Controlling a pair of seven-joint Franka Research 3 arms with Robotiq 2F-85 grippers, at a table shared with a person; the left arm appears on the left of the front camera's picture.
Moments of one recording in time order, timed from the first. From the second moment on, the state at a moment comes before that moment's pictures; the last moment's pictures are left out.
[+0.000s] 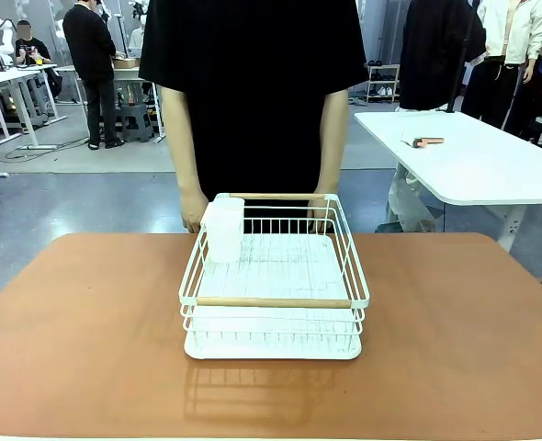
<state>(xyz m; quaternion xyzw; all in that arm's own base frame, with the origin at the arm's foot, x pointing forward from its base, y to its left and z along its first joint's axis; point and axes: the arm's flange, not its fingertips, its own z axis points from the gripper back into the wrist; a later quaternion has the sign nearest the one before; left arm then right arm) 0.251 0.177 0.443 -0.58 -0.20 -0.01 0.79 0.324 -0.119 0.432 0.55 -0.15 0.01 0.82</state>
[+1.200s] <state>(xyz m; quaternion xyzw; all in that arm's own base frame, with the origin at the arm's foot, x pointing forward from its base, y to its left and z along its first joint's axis) 0.253 0.234 0.414 -0.60 -0.18 0.01 0.78 0.303 -0.204 0.417 0.56 -0.18 -0.05 0.80</state>
